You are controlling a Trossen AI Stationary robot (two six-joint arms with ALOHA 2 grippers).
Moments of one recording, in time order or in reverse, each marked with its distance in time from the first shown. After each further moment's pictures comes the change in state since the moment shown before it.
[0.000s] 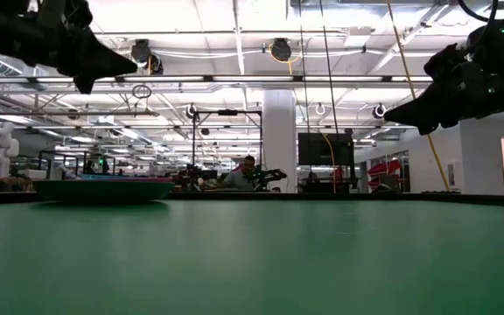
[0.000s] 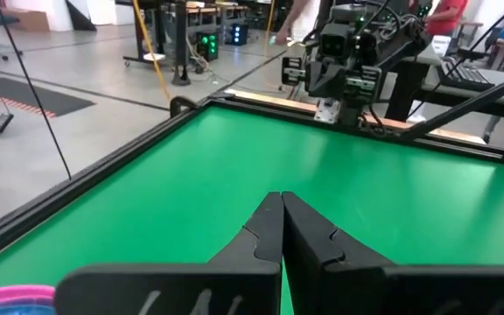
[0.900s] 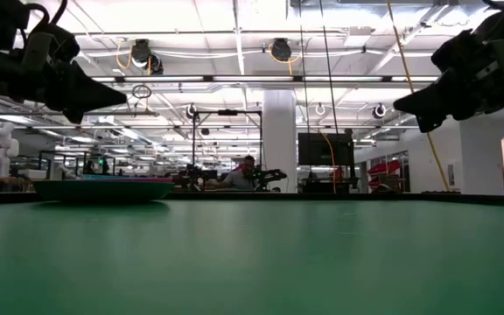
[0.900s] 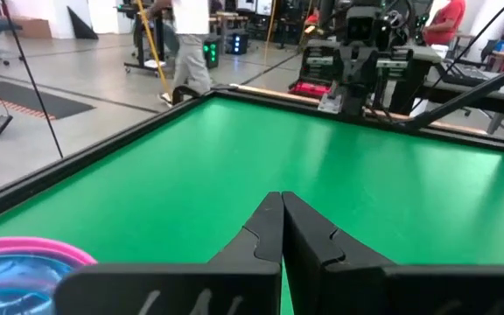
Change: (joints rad) left arm 0.003 -0.133 -0.234 0.130 0.002 0.004; right arm 0.251 -0.057 0.001 -0.045 0.082 0.088
